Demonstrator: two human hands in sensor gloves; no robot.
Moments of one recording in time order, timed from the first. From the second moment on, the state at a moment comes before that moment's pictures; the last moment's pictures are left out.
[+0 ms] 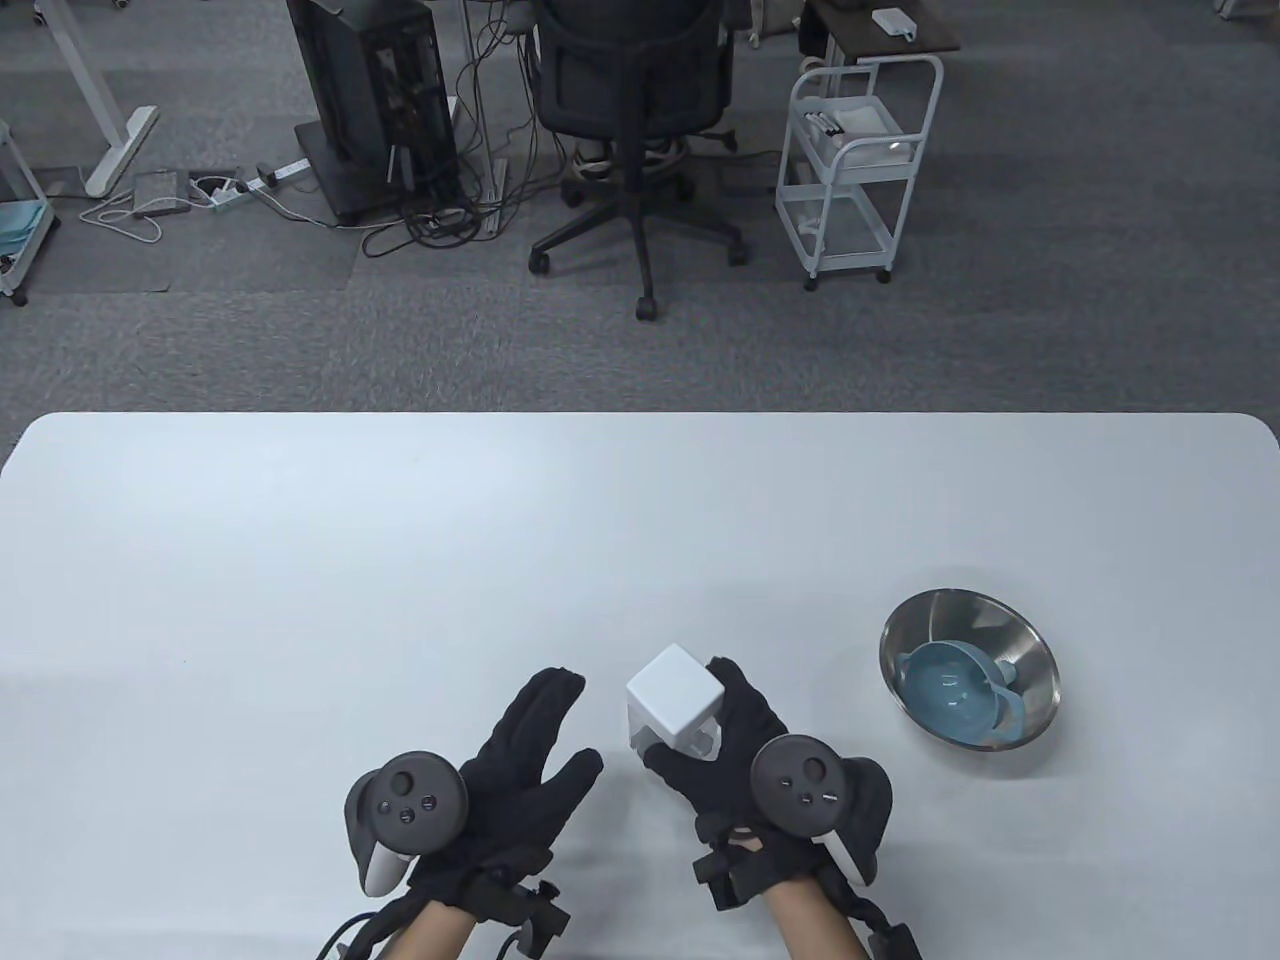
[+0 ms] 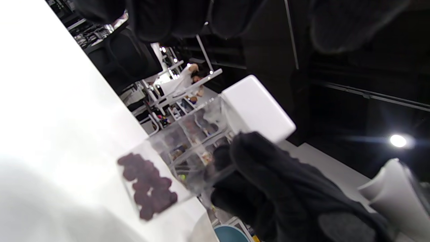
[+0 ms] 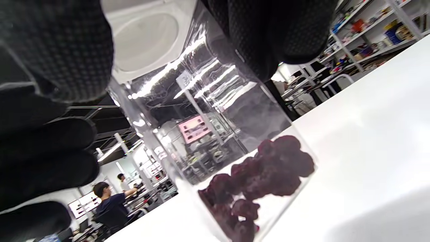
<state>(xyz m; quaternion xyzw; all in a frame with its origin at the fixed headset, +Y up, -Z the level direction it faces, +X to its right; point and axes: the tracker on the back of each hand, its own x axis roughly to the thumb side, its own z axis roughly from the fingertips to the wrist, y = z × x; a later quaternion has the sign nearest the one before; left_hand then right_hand) -0.172 -0.704 -0.262 0.06 -0.20 0.49 0.85 0.095 -0.691 -0.282 0.06 -0.15 0.93 0.34</state>
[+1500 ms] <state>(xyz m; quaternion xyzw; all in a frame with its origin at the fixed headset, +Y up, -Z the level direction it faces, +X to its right) -0.175 -0.714 -0.268 0.02 -0.18 0.49 0.85 0.132 -0.682 -0.281 0.14 -0.08 0.93 0.34</state>
